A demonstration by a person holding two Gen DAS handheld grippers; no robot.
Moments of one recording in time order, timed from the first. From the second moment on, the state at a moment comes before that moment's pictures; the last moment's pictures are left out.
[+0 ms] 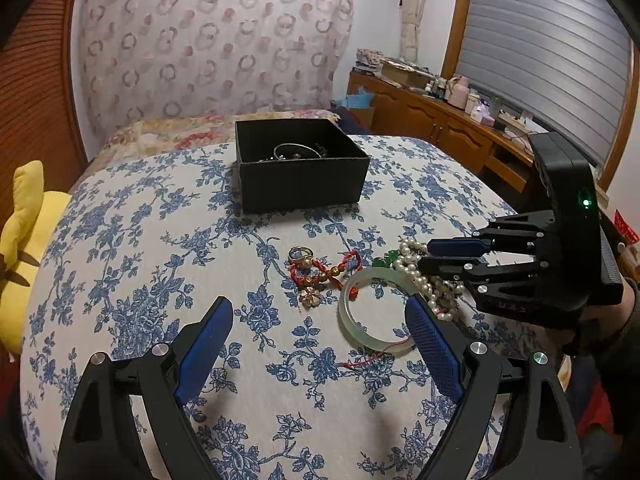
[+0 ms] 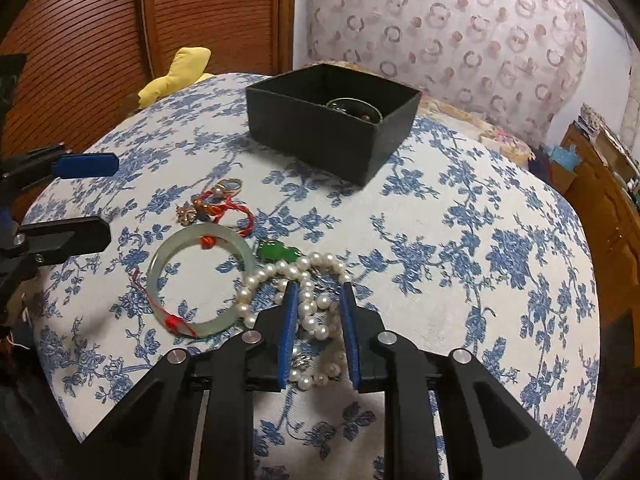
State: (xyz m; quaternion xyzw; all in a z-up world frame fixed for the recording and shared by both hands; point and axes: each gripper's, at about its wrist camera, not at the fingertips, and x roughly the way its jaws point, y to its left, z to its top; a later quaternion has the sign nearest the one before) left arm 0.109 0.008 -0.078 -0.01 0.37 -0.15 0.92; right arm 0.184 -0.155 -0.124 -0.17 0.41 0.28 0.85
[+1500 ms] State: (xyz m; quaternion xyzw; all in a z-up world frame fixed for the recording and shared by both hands) left arm 0.123 -0.036 -0.102 0.01 0.42 -0.20 0.88; right arm 0.162 -0.218 -0.019 -0.13 0.29 0.27 0.91
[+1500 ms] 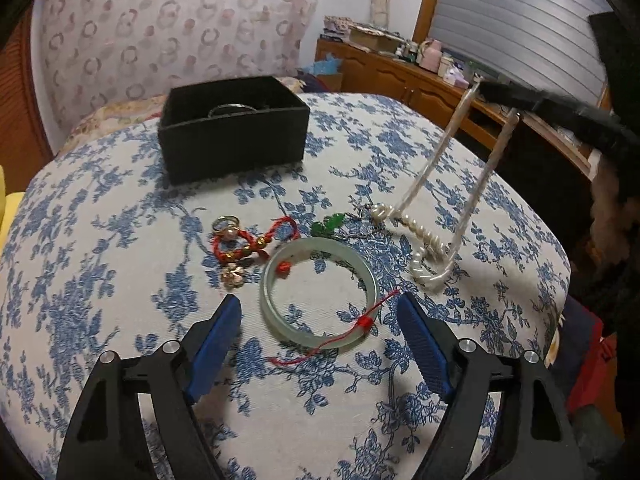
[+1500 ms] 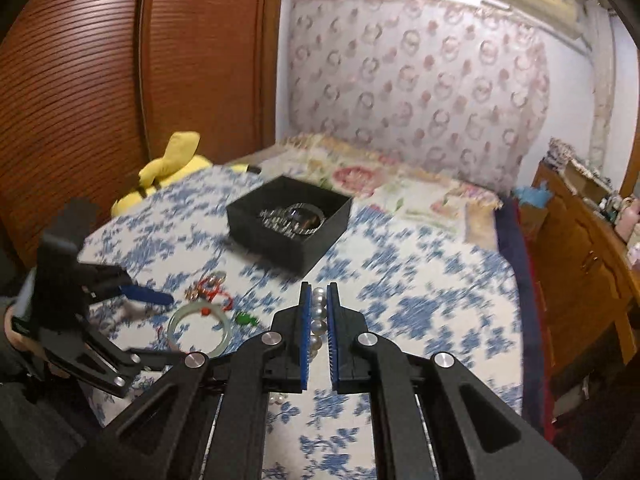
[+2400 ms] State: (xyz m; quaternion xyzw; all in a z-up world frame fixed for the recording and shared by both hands) left arm 0.118 -0.045 -0.083 0.06 0.39 -0.19 0.90; right arm 0.152 -0.220 0.025 -0.14 0.25 0.27 0.92
